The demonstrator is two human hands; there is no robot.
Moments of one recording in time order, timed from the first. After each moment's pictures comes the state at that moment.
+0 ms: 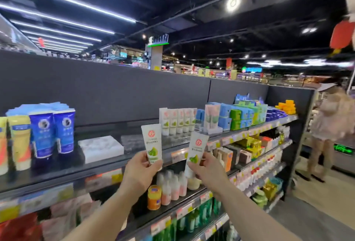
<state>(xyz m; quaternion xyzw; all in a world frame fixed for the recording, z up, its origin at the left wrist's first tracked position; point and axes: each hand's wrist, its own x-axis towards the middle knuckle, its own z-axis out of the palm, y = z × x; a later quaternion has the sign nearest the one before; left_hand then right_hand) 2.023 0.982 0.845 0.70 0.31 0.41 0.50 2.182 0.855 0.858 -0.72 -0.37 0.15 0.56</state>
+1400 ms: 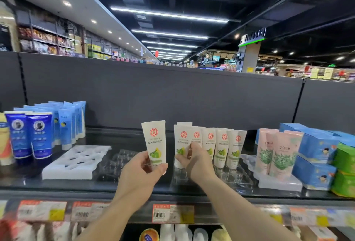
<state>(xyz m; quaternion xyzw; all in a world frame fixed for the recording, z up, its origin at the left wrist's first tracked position) 2.207 1.048 0.874 0.63 0.49 0.52 0.31 2.376 1.103 0.874 -0.65 -0.61 0.20 0.42</state>
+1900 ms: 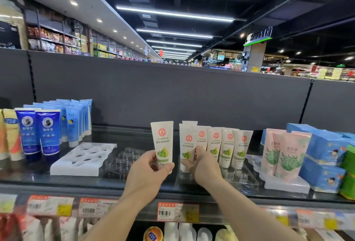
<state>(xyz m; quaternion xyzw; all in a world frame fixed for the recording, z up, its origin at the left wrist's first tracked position) 2.208 1.059 0.866 0.64 0.49 0.51 0.30 2.381 1.102 0.864 -0.67 -0.64 0.13 0.35</state>
